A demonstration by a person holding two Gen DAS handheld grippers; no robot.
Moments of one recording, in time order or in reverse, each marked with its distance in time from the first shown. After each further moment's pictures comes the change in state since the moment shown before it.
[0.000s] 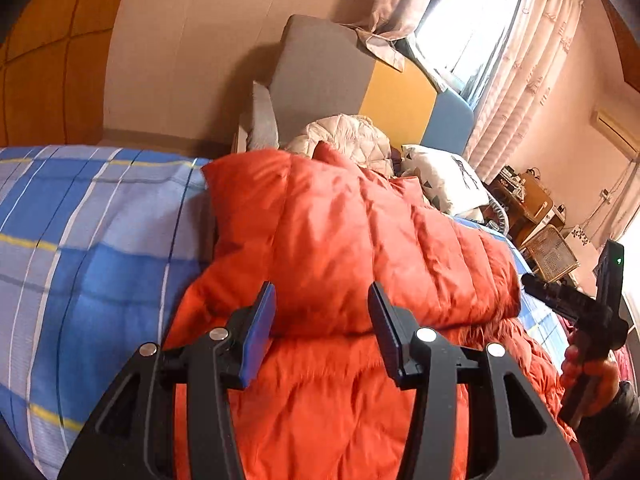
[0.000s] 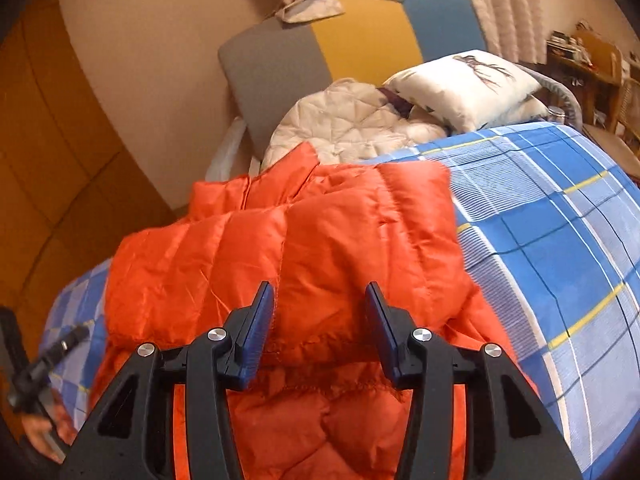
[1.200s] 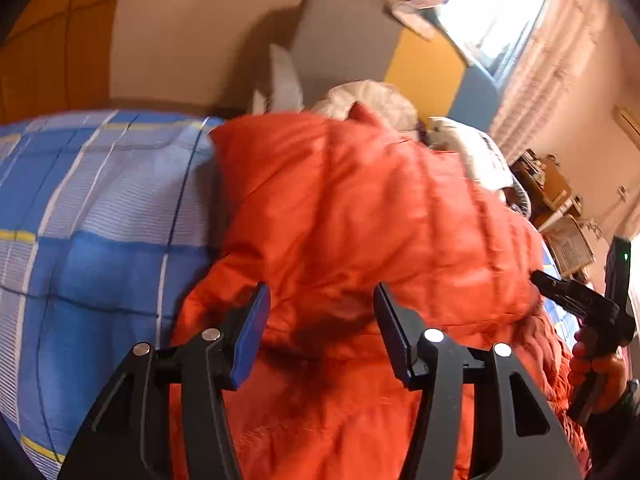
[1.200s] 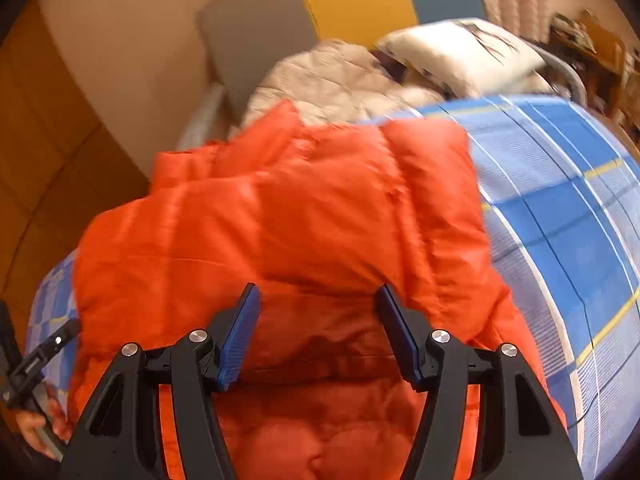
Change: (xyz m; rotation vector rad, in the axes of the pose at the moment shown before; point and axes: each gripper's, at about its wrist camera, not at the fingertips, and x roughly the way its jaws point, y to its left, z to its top) left arm 0.059 0.028 -0.002 -0.063 0.138 0.045; right arm 0.065 -0.010 0.008 0.034 0.128 -0.077
